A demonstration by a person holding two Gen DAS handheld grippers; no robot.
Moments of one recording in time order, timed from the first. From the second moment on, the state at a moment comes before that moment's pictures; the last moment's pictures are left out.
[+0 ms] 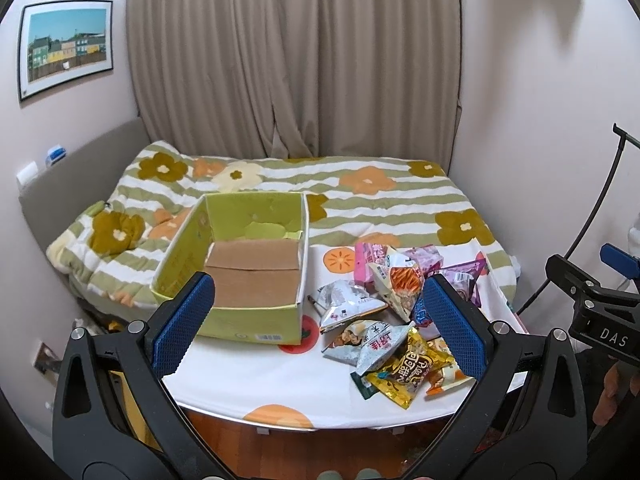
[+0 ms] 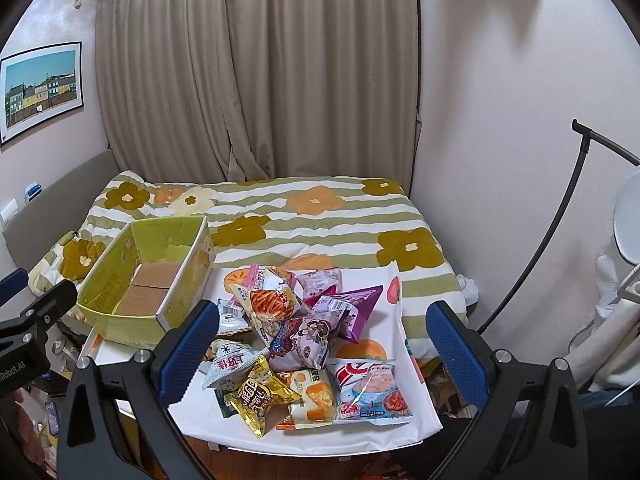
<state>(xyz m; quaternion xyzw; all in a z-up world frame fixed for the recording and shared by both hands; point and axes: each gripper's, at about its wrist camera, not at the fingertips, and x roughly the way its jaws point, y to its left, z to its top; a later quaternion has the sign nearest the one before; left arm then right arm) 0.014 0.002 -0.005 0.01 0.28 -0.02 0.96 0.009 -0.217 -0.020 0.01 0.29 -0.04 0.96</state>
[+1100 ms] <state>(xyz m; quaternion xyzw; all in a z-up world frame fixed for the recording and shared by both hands) 0.018 -0.003 -0.005 0.01 0.28 -0.03 0.96 0.012 -0.218 -0.018 0.02 0.30 -0.04 0.95</state>
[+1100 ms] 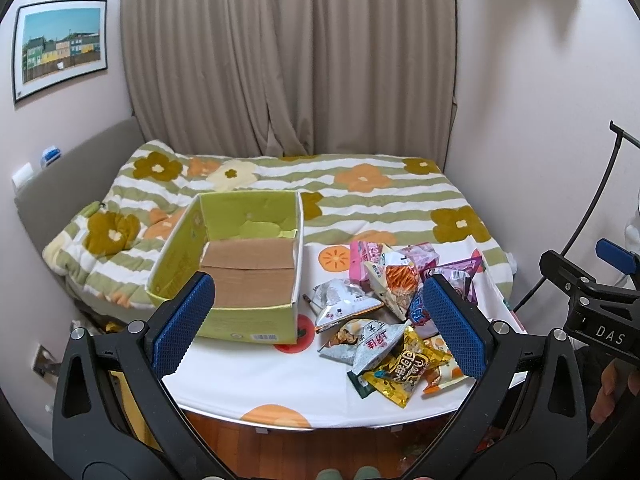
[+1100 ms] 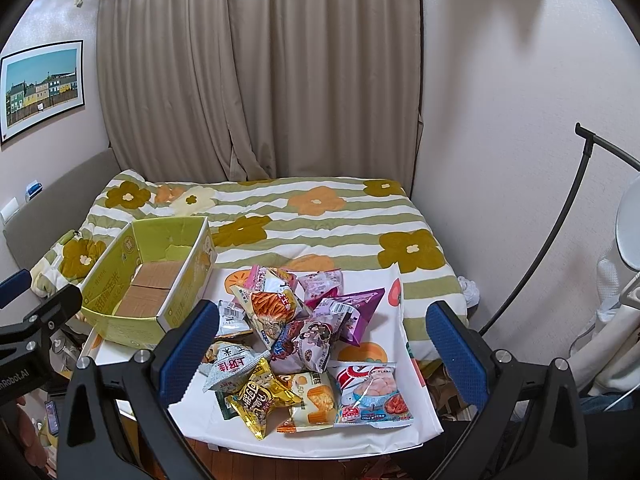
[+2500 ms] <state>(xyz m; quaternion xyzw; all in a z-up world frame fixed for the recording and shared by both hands) 0.124 -0.022 -0.172 -0.10 0.50 -0.07 0.86 0.088 -0.249 -0.123 0.05 0.42 0.04 0.90</state>
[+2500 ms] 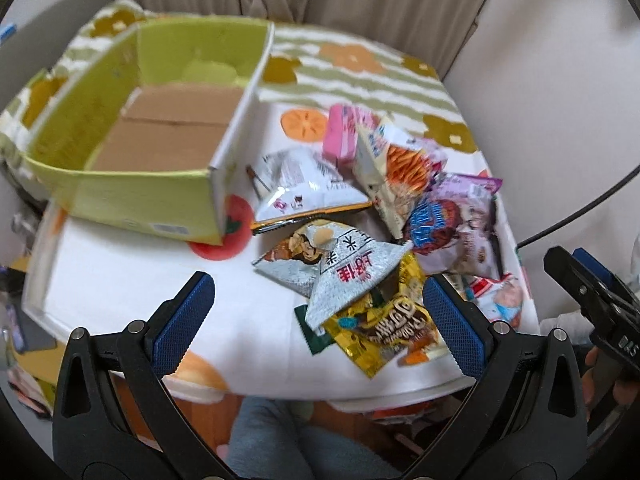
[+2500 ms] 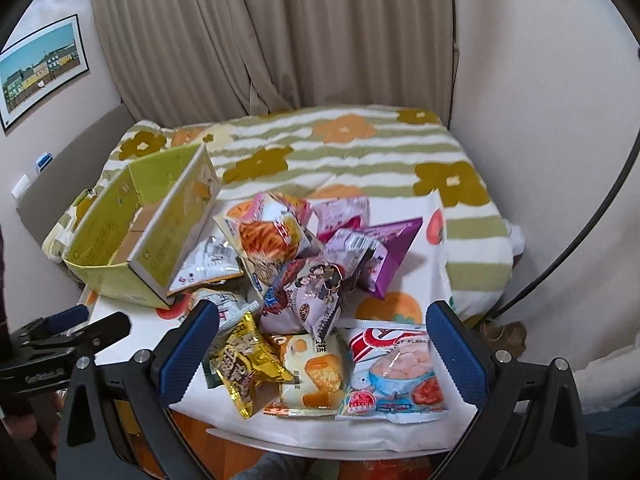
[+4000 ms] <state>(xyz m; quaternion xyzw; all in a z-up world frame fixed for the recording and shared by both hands) 0.202 -0.030 -0.265 -0.12 0.60 -0.24 0.75 0.193 -0.243 -0.220 0.12 0.55 0.05 0.83</state>
